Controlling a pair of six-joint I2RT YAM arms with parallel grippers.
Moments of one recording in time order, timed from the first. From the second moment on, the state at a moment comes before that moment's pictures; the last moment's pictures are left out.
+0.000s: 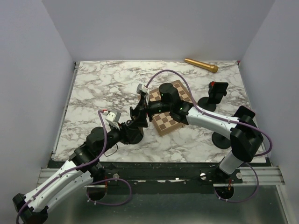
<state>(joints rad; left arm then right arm) -0.77 0.43 0.40 -0.16 -0.01 -0.51 0.86 1.64 1.18 0.20 -0.75 0.13</state>
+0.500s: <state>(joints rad) -0.79 0.33 0.40 -0.26 0.08 -0.55 0.91 1.64 1.17 0.24 -0.86 0.24</state>
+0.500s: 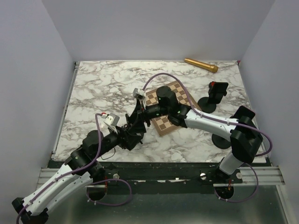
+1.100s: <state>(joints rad) -0.79 0.36 0.54 -0.41 0.04 -0.52 0.96 1.56 1.15 0.17 -0.63 0.38</state>
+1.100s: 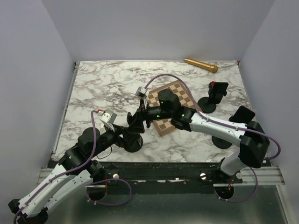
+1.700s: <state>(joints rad) -0.79 0.37 0.75 -0.50 -0.03 -0.46 0.96 1.45 1.18 0.02 -0.32 0.49</state>
